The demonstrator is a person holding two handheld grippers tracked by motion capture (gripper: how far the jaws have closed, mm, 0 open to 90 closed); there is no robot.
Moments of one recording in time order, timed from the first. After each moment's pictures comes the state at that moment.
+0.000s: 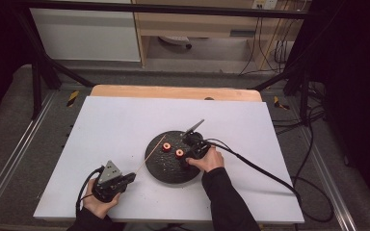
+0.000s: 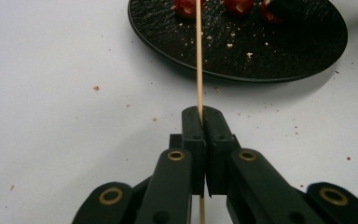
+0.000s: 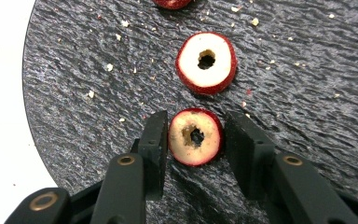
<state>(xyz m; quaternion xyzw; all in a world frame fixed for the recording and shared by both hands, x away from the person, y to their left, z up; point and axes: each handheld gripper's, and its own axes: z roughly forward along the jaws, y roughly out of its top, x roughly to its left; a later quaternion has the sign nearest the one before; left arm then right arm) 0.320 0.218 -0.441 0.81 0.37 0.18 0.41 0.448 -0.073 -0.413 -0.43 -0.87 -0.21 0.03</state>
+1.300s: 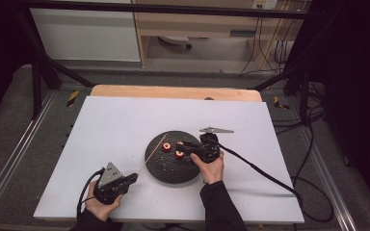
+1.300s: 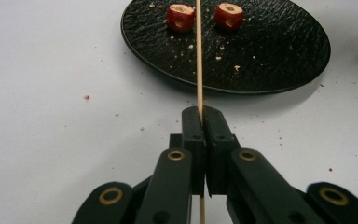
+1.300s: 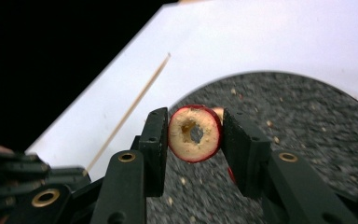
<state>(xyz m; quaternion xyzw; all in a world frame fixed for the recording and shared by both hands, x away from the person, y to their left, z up) 0.314 0.212 -0.440 0.80 0.38 0.18 0.44 0.415 -0.102 -0.402 -0.46 -0.70 -0.54 0.00</state>
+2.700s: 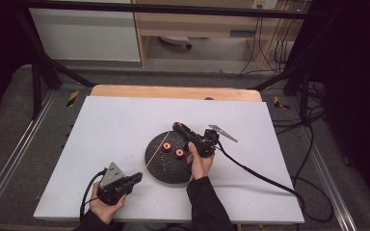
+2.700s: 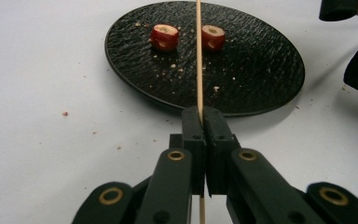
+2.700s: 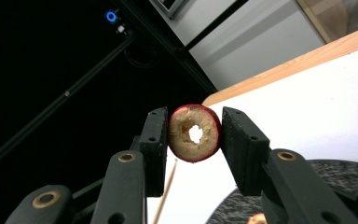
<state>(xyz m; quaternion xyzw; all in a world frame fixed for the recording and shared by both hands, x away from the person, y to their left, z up) 0.310 0.200 -0.437 0.78 0.38 0.17 0.47 0.428 -0.091 -0.412 -0.50 -0.51 -0.70 0.00</state>
